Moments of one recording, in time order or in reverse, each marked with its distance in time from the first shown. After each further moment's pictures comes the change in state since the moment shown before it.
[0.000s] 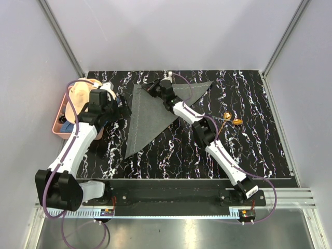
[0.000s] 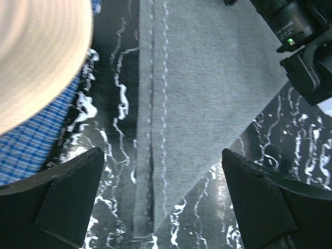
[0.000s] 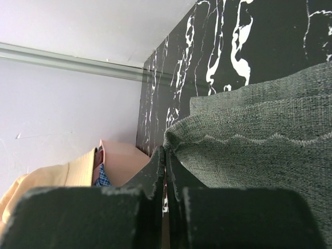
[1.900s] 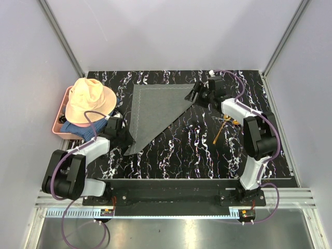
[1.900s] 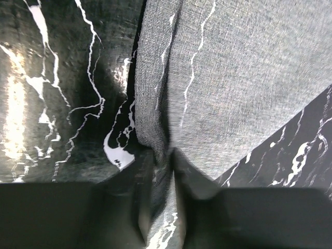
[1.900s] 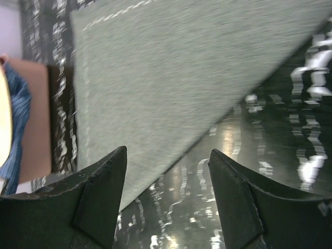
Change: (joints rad) left arm -0.099 0.124 -0.489 0.375 0.026 -0.324; right arm -0.298 -1.176 -1.404 -0.272 -0.180 -0.570
